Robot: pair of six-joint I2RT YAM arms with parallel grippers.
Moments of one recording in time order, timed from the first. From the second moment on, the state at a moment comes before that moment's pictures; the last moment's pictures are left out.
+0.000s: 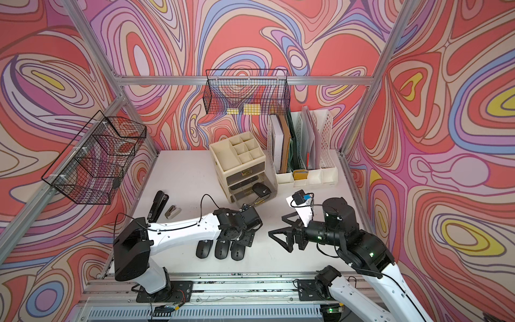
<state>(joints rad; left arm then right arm) -1.08 1.66 1.25 -0.92 -0.21 -0.76 0.56 0.65 1.04 -0.85 -0.56 0.24</state>
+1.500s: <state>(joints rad) -0.80 2.20 2.16 -1.01 -0.06 0.08 0.56 0.43 0.92 -0.78 0.05 0.31</state>
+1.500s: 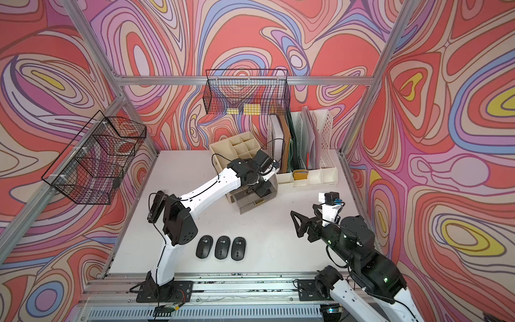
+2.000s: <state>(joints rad) -0.80 2.28 2.15 -0.89 -0.20 0.17 0.56 0.45 0.92 -0.80 0.08 0.31</state>
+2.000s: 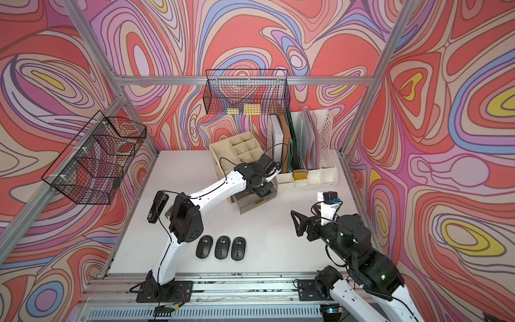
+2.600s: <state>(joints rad) -0.80 2.28 2.15 -0.94 -0.28 0.17 0.56 0.45 0.92 -0.80 0.08 0.31</state>
